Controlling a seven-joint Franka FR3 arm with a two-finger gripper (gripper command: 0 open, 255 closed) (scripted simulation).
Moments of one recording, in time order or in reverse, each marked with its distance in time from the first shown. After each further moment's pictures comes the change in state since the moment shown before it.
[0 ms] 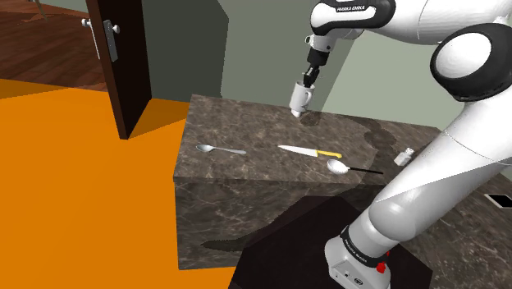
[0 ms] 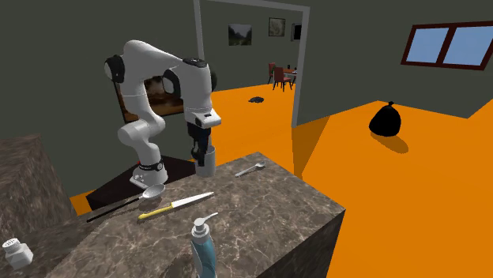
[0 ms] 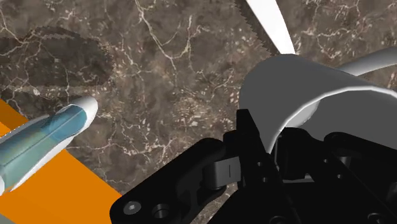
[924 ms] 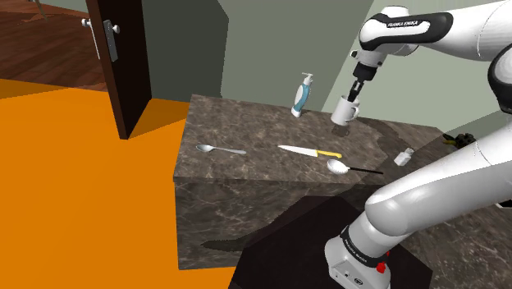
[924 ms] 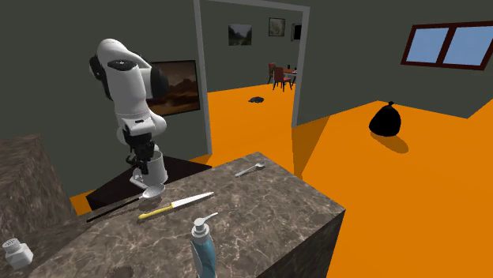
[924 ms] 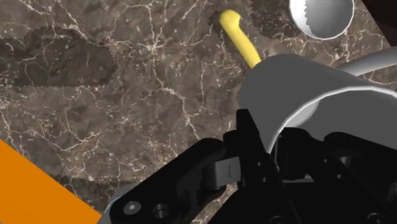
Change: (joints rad) arm -0.136 -0.258 -0.149 -0.260 -0.125 0.028 -0.239
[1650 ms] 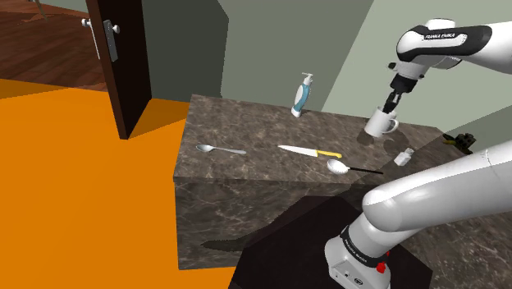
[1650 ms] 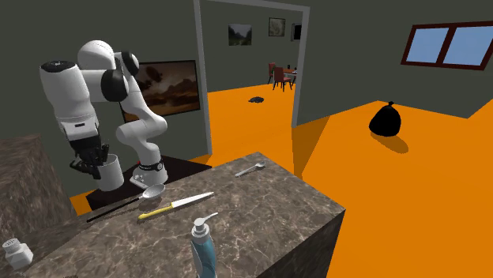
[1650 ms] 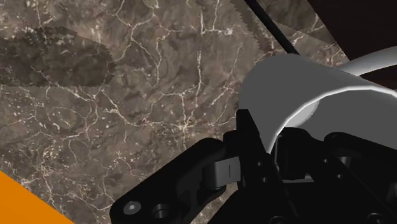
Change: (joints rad) arm -0.114 -0.104 -0.155 -0.058 -0.105 -0.008 -0.226
